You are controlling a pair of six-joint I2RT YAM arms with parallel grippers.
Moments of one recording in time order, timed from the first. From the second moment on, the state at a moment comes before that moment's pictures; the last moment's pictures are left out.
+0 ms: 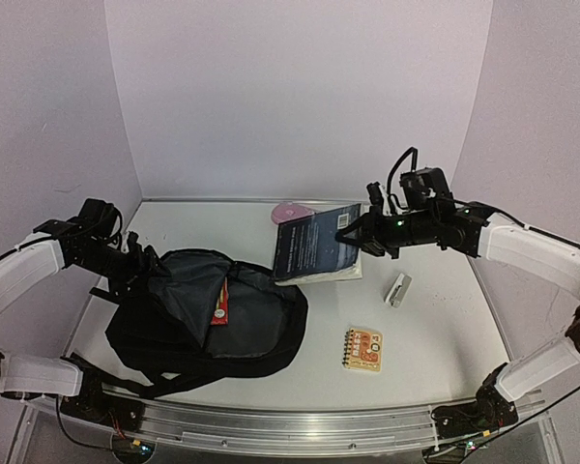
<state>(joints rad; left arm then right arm) -0.22 1.11 0.87 -0.79 0.42 -0.68 0.64 1.40 1.16 -0.34 -0.35 0.77</state>
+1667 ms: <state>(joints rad) -0.22 0.98 0.99 -0.47 0.84 -0.60 0.90 1.78 1.05 0.36 -0.38 1.30</state>
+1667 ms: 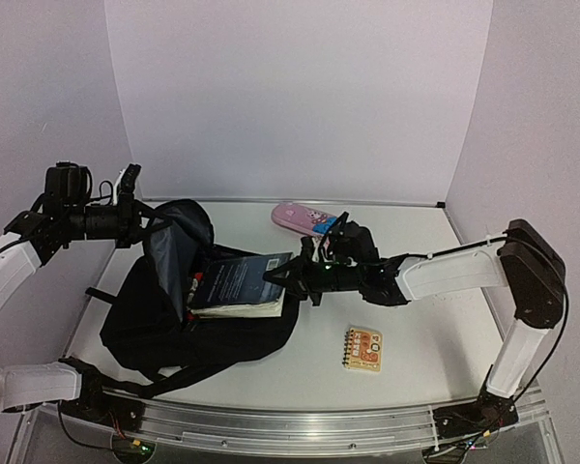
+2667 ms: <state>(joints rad) -0.22 1.05 0.99 -0.43 0.92 -0.57 1.03 2.41 1.74 0.34 -0.43 1.16</state>
